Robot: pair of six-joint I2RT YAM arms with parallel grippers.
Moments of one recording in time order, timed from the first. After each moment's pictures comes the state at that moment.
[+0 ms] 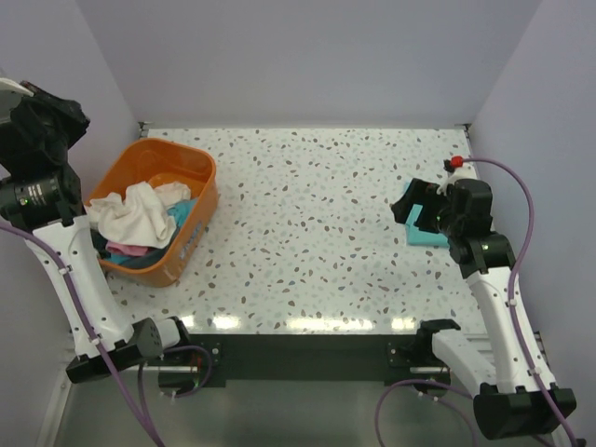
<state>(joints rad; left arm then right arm) 0.40 1.25 1.91 -0.73 0.05 -0.53 0.08 0.87 0.97 -0.64 -0.10 0.35</state>
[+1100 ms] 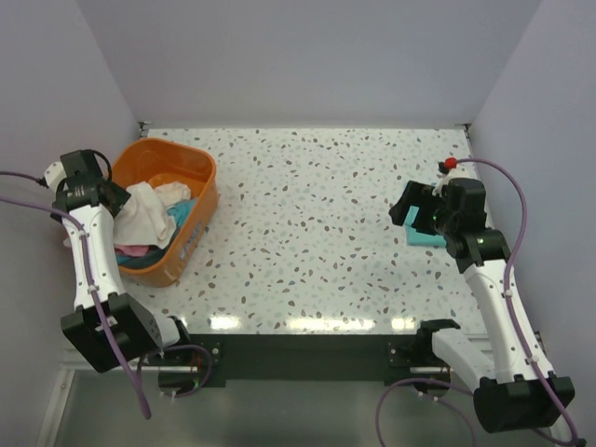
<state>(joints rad) 0.44 1.26 1.27 -0.90 -0.37 -0.60 0.08 0.92 0.96 -0.66 -0.10 0.35</state>
